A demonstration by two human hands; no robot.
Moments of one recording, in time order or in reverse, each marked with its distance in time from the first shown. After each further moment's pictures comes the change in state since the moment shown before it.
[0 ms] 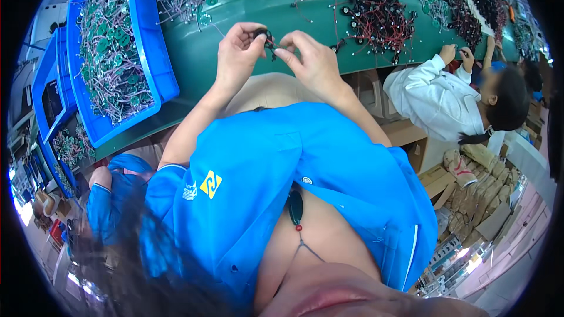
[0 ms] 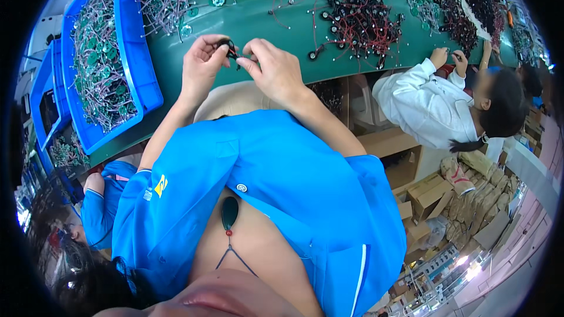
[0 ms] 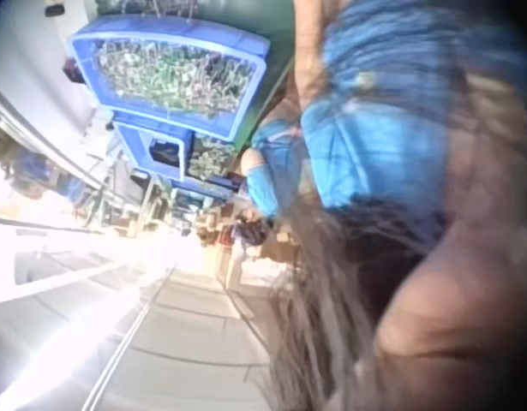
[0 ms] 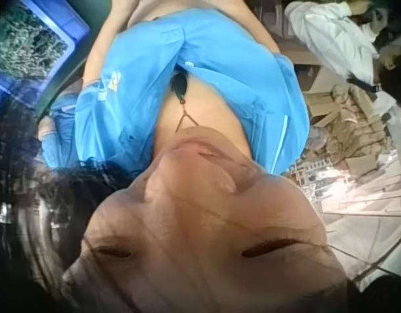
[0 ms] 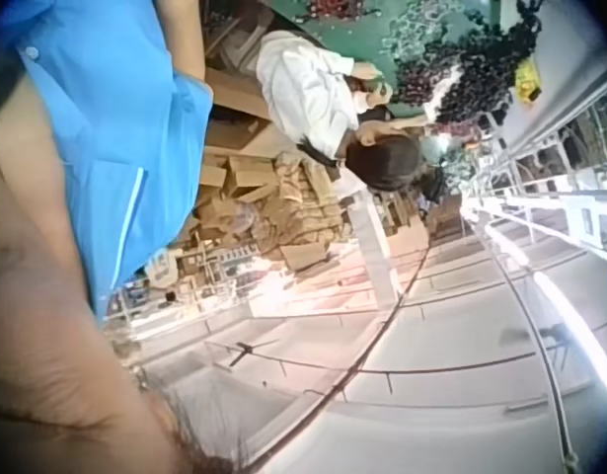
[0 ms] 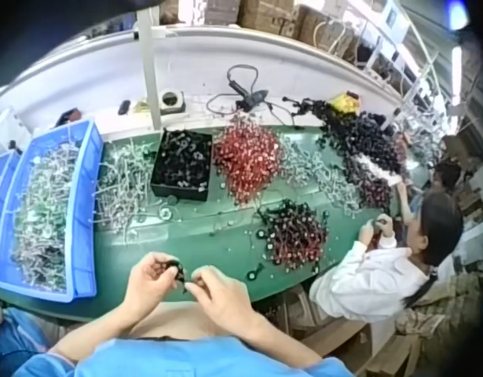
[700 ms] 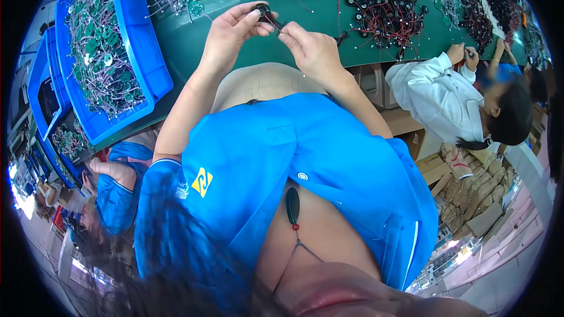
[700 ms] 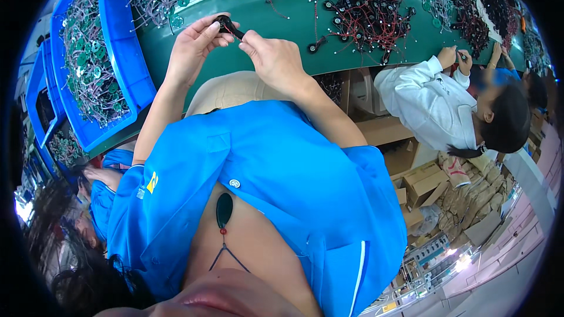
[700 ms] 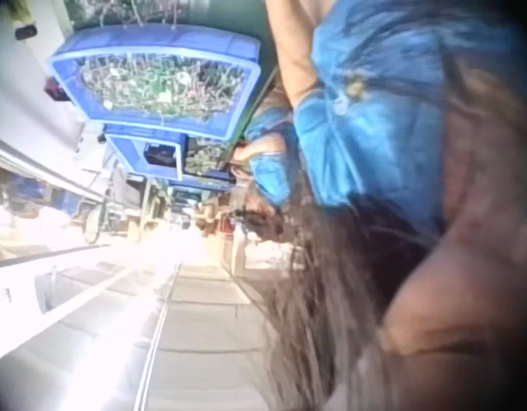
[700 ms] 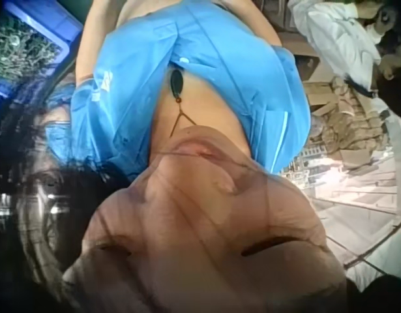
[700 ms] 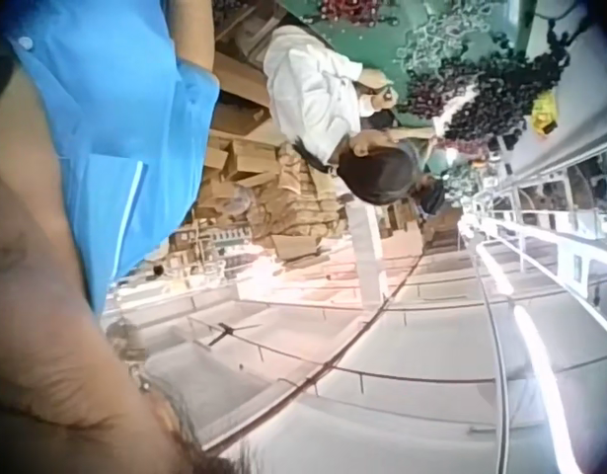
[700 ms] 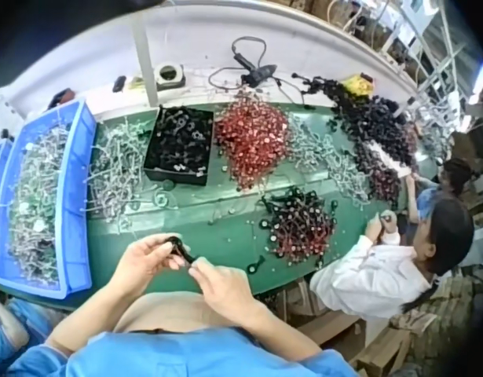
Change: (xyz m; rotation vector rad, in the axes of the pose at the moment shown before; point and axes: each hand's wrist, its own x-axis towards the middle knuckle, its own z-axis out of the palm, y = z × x) left_hand 0.046 0.000 -0.005 -0.205 -0.133 -0.253; right_hand 0.025 0.033 -0.003 -0.150 -0.127 0.007
